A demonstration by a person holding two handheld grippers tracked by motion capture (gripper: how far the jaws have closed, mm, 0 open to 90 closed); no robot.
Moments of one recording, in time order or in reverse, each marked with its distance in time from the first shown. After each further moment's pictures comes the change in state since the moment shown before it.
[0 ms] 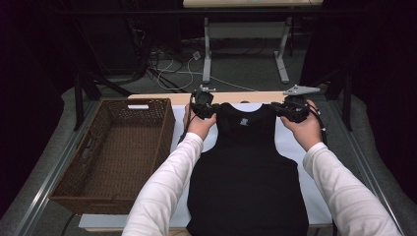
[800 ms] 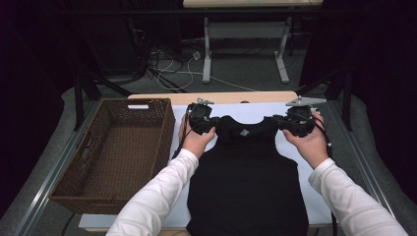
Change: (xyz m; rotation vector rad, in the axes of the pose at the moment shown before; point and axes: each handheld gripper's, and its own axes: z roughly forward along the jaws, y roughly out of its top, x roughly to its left) left arm -0.027 -0.029 -0.044 0.045 -0.058 -0.034; right arm 0.038 -0.010 -0.046 0.064 0.006 0.067
